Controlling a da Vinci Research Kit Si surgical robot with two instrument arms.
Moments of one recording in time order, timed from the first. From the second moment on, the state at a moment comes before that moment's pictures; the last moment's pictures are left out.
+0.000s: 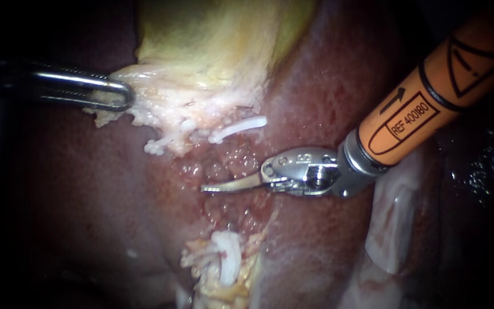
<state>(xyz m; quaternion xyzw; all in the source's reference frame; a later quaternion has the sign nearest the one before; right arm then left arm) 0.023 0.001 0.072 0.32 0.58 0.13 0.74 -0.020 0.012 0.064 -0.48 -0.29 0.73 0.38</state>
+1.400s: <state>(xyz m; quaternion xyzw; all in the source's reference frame) 0.009 0.002 0.067 0.08 0.50 0.13 0.85 -0.020 0.011 0.064 -0.48 -0.29 0.73 0.38</state>
